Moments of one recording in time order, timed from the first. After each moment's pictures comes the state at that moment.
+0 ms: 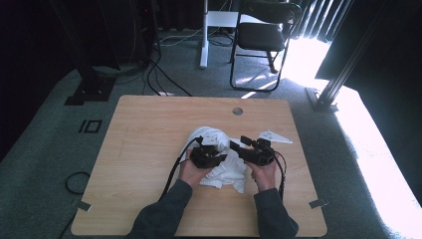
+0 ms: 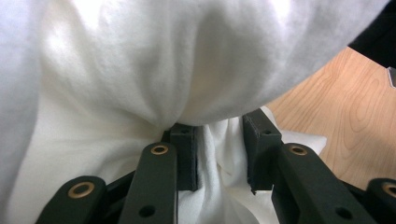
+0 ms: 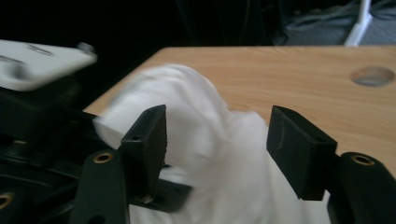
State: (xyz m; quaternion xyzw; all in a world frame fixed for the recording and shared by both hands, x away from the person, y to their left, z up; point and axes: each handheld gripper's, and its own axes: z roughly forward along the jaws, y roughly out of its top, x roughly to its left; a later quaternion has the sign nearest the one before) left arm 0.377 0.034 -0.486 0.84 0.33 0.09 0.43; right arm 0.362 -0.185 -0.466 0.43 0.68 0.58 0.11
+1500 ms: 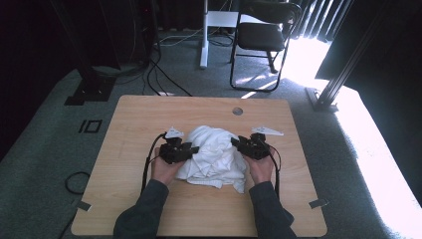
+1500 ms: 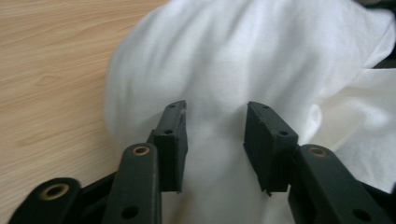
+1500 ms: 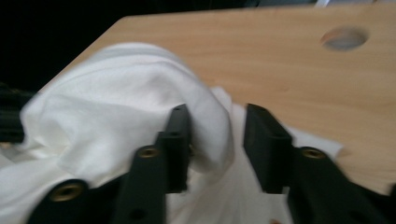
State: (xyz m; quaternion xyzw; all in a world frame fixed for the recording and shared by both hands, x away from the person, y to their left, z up) left arm 0.381 0.123 -0.477 0.78 0.43 0.10 0.45; right arm 0.393 -0.179 -0.480 0.50 0.70 0.50 0.13
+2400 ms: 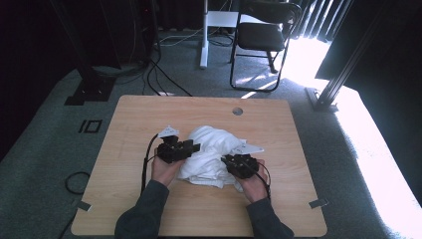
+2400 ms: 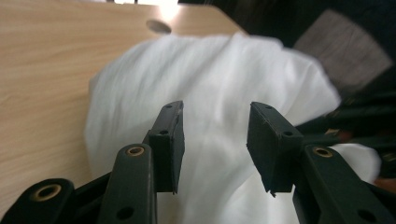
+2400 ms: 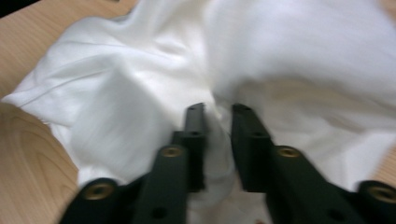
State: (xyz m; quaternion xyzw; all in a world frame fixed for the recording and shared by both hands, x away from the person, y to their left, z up) left arm 0.379 0.131 -0.470 0.76 0.42 0.06 0.49; right arm 0.342 -0.139 -0.492 0.39 0.80 0.43 0.17
